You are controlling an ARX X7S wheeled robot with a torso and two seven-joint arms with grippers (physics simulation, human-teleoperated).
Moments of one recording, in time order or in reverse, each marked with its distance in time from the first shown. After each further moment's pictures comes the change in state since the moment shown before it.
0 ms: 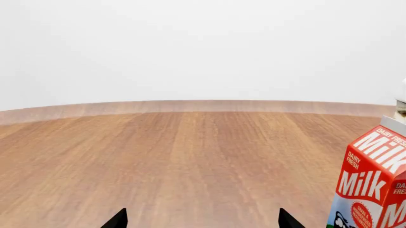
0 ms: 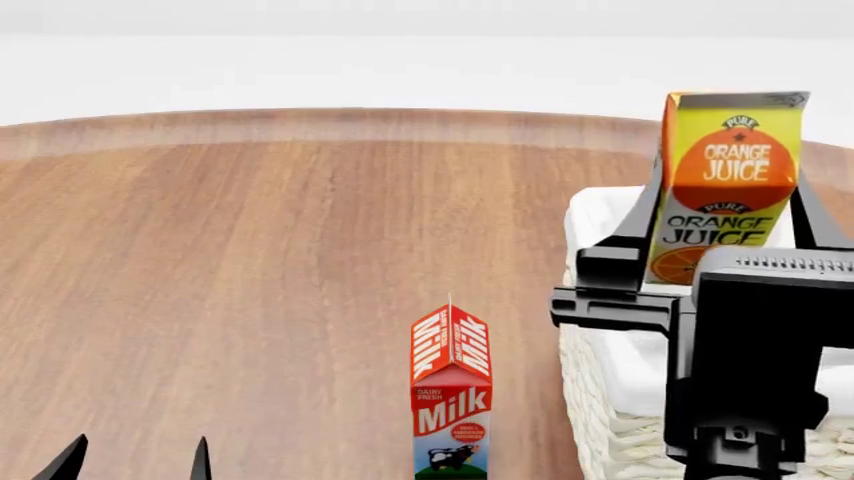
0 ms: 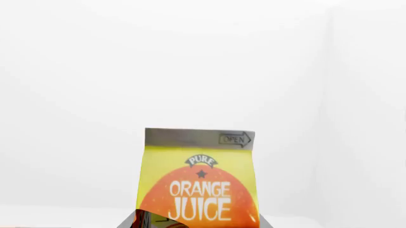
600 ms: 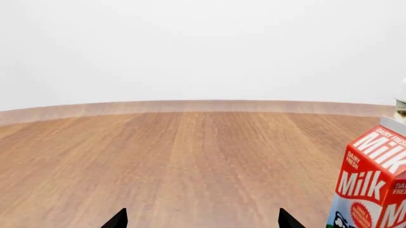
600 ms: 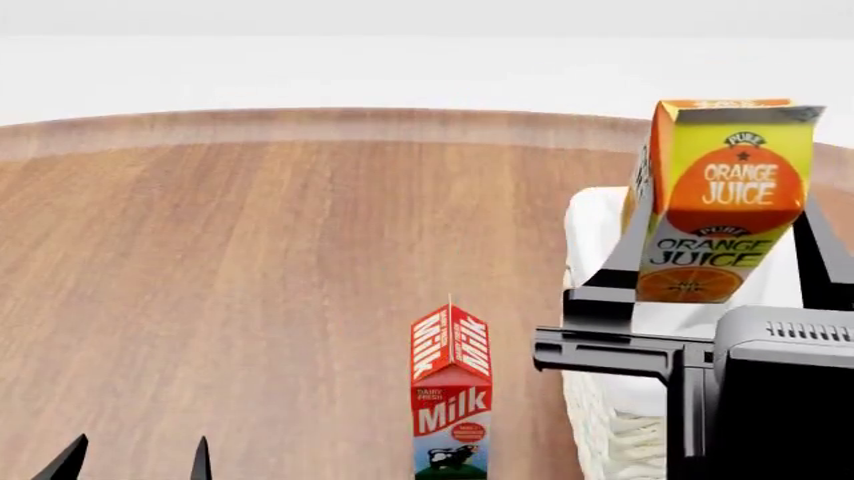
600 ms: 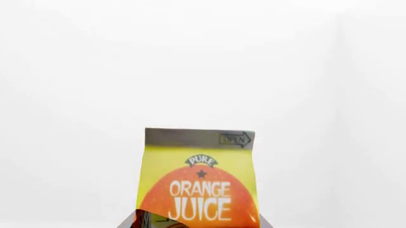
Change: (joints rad) left arm 0.002 0.004 -0.006 0.002 0.004 -0.004 0.005; right arm -0.073 0.090 0.015 -0.206 0.024 -0.038 0.074
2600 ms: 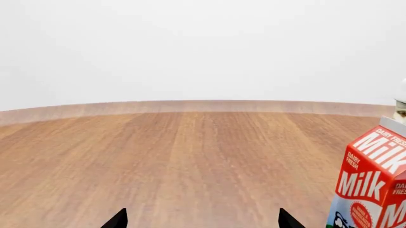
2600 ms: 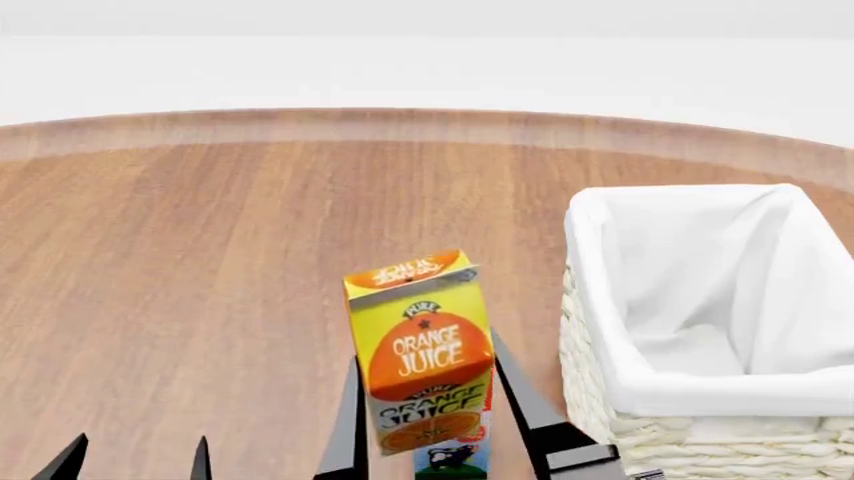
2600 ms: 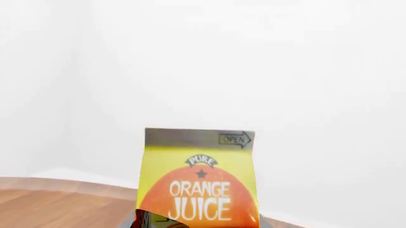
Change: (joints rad) left arm 0.005 0.014 -0.021 0.003 0.015 -0.010 0.019; right arm -0.486 -0.635 0.222 -0.292 -0.603 0.463 -0.580
